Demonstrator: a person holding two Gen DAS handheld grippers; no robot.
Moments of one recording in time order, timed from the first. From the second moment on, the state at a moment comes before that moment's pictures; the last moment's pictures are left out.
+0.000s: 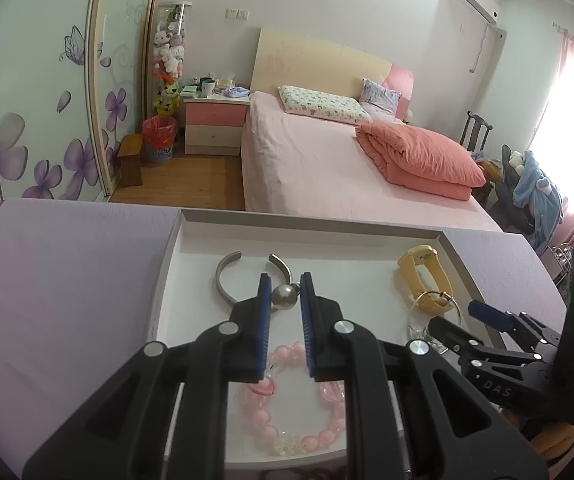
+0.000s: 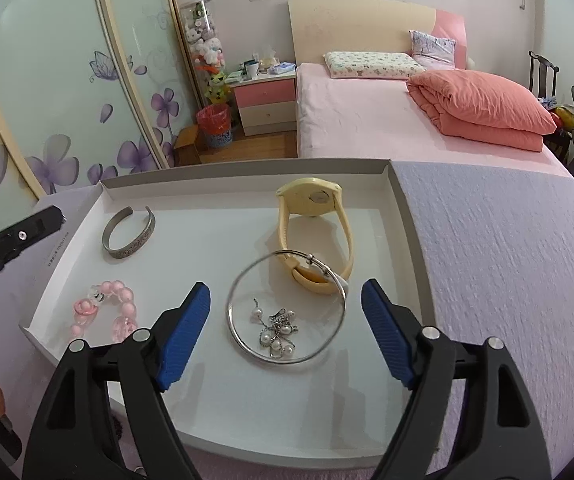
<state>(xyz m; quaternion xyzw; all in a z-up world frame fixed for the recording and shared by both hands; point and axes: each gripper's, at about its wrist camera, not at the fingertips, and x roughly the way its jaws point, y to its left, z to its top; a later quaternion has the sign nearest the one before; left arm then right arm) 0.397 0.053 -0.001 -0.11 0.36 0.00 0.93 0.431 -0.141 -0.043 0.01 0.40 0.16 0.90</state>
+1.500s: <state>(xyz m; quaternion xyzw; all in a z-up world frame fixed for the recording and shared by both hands) 0.289 0.072 0.024 -0.10 0.33 0.01 0.94 0.352 -0.170 -0.019 0.02 0.37 0.18 0.91</state>
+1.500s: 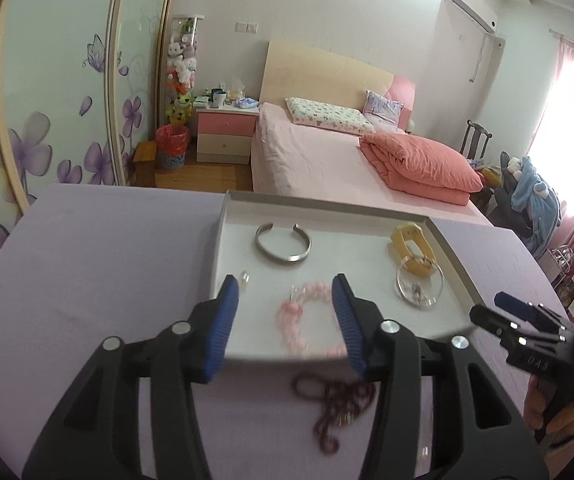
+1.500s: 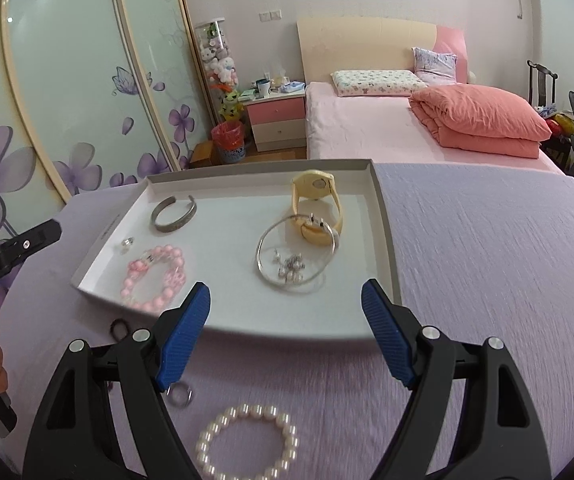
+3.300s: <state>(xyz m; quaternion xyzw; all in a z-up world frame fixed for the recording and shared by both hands) 0.216 -0.080 -0.064 0.00 0.43 -0.11 0.90 0.299 -0.226 -0.058 0.03 0.41 0.15 0.90</state>
